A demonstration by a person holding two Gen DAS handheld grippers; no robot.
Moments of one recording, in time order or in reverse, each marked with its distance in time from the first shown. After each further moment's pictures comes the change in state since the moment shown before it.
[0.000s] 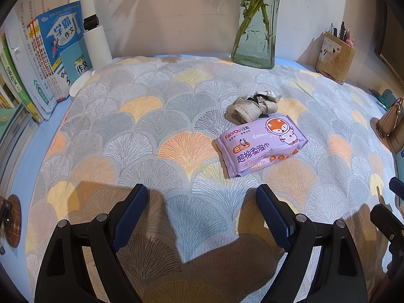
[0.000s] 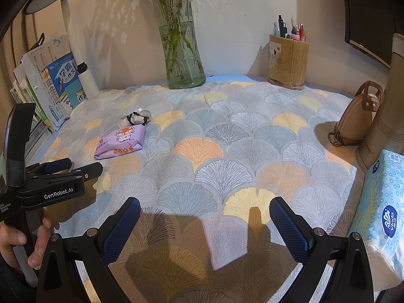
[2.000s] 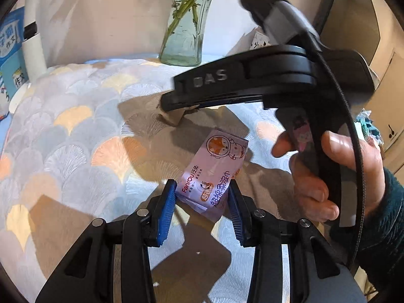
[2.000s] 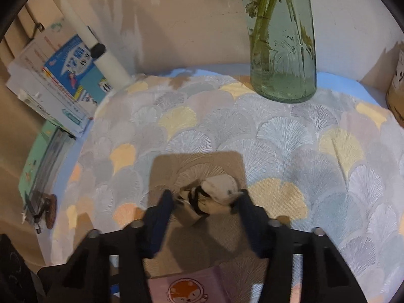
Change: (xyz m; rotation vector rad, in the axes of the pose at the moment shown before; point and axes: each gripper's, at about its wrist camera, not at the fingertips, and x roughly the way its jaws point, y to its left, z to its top) left arm -0.017 -0.014 0.000 0.130 0.019 -0.395; right arm 0.150 0.060 0.123 -0.055 0.245 0.316
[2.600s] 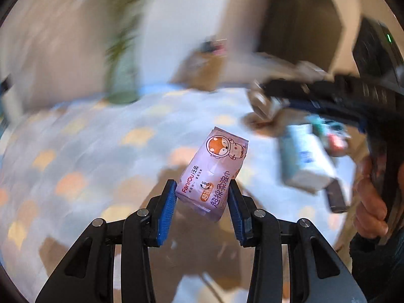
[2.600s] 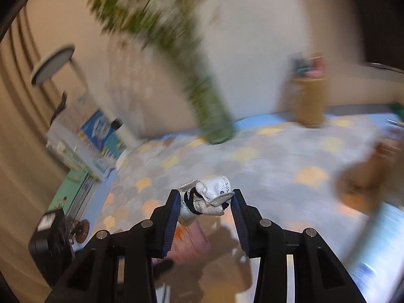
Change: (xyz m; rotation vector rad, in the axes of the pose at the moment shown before) left arm -0.049 -0.112 0.012 0.159 -0.101 -0.135; right arm -0.225 -0.021 -0.101 0.186 -0.358 -0.087
